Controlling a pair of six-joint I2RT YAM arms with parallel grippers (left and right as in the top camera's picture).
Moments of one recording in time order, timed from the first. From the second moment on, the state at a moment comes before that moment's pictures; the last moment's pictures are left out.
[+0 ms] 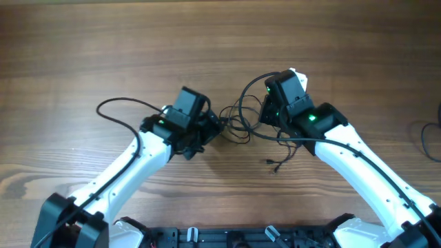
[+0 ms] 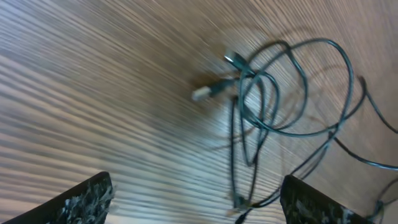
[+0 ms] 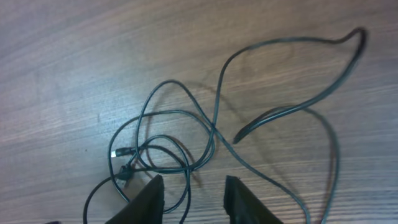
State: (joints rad) left arm -0.51 1.46 0.90 -0.59 0.18 -1.18; right arm 0.51 1.41 1.05 -0.68 0.14 0.74
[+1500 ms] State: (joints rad) left arm -0.08 1.35 0.90 -0.69 0.19 -1.08; right arm -0.04 1.61 1.07 -0.55 -0.10 0.52
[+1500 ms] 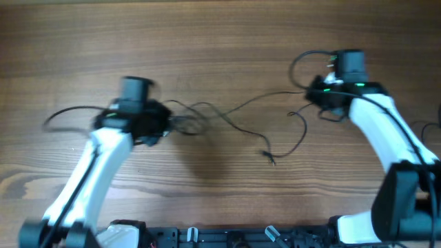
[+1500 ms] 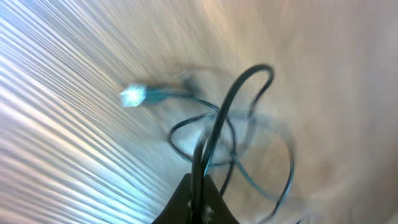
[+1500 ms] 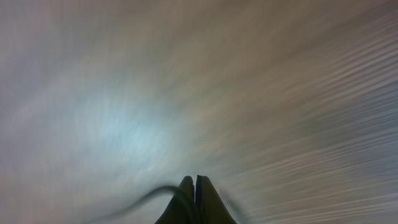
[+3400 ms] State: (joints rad) left arm -0.14 1.15 0.90 -0.54 0.94 -0.28; right arm 0.21 1.63 1.12 -0.54 -0.91 -0.11
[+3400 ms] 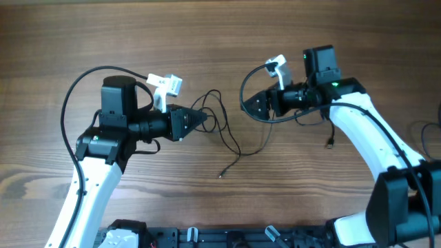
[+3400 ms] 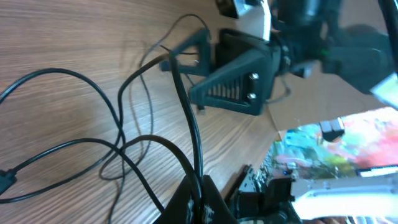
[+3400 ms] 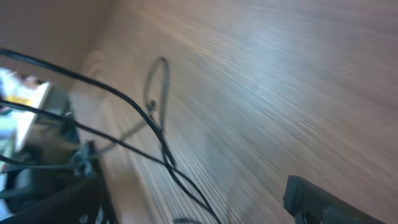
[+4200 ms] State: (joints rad) left arm -0.14 1.15 0.90 -0.54 1.11 -0.26; right arm 0.39 1.65 1.12 -0.18 -0.94 -0.09
